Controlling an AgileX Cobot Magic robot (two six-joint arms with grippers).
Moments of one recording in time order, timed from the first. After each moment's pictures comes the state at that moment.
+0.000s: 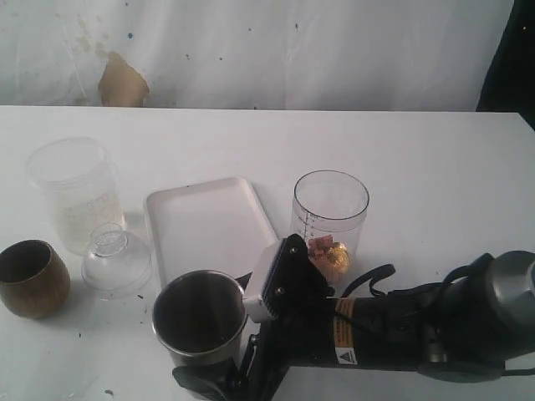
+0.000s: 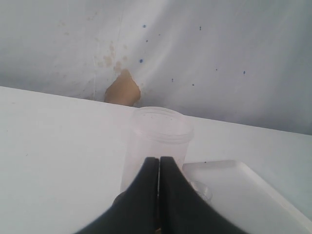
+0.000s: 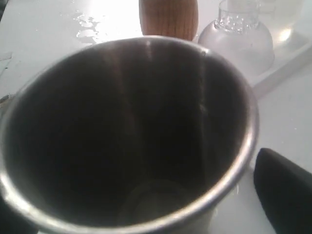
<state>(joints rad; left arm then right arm) -0.13 0.00 -0.01 -0.07 0.13 -0.15 0.57 1.85 -0.55 -0.78 -0.92 0.40</state>
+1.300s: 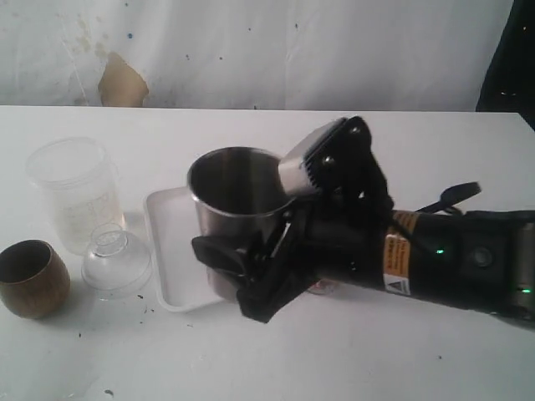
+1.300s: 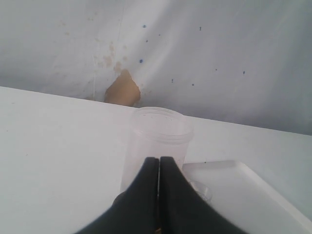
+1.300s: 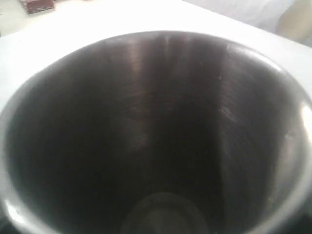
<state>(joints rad) -0.13 0.00 -0.01 -0.07 0.13 -0.15 0.59 1.35 -0.61 -0.79 -0.49 0.75</state>
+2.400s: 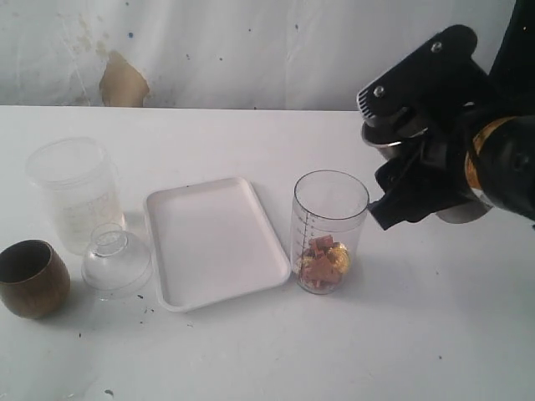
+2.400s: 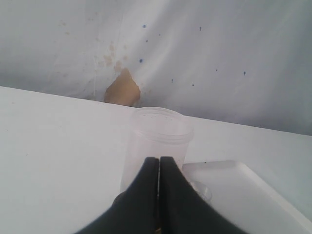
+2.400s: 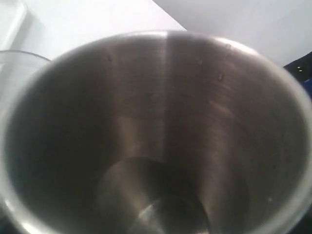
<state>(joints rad) -0.13 0.00 -0.01 -0.07 0.13 -0.16 0.67 1.23 -0.84 -1.07 0.77 0.76</state>
